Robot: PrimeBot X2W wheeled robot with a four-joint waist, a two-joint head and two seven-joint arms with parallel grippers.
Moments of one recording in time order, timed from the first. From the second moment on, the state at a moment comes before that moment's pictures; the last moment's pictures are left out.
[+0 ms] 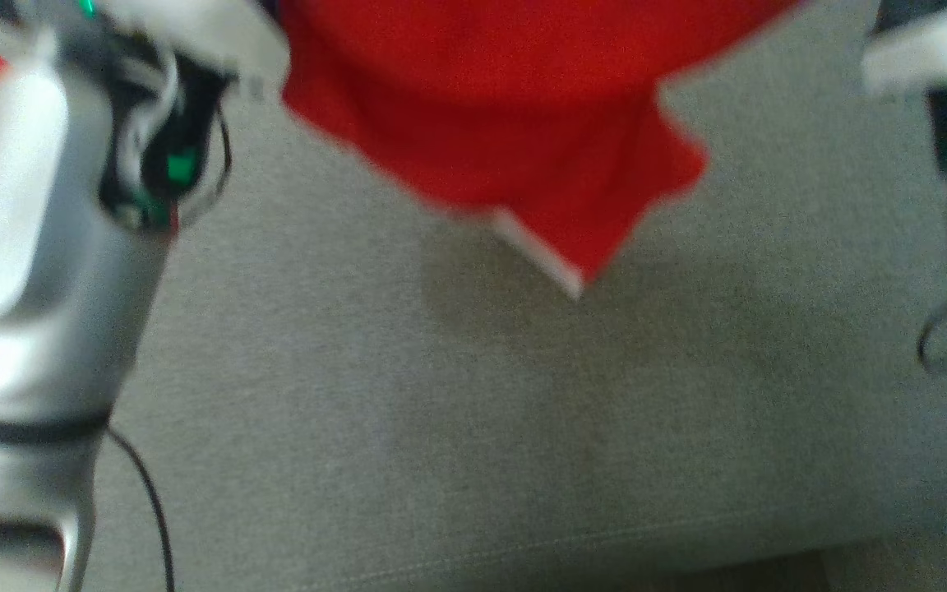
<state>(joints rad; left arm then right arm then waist) -0.94 0.27 -0.44 0.14 -0.59 0.09 0.11 -0.84 -0.25 0.14 0.16 0.16 0.12 0.00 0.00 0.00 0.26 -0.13</state>
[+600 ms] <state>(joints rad) -1.04 0.19 -0.41 0.59 -0.55 -0.04 -0.23 -0.92 -0.08 0.18 0.55 0.13 0.12 -0.25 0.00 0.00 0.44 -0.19</state>
